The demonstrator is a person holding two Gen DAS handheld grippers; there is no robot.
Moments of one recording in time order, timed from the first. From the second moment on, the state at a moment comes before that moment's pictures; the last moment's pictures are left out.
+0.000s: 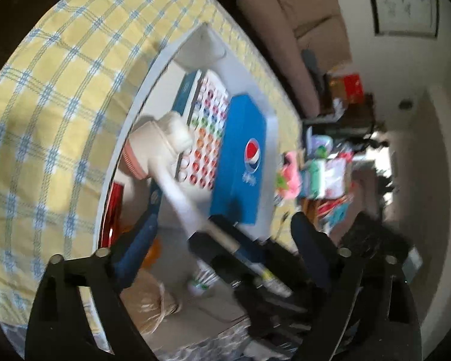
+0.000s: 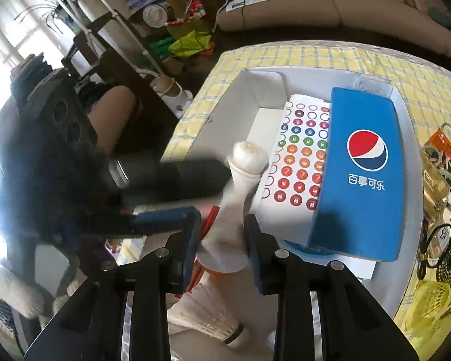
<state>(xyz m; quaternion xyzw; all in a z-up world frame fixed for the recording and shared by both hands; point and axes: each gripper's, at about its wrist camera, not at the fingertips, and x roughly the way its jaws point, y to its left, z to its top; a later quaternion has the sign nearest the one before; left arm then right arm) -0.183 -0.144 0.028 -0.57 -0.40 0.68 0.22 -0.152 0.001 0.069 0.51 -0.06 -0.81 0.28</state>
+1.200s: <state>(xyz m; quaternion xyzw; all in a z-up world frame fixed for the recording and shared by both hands) -0.240 -0.174 0.074 -0.53 -0.36 0.75 0.16 -0.200 0.012 0.082 0.46 -0.10 -0.85 0.22</state>
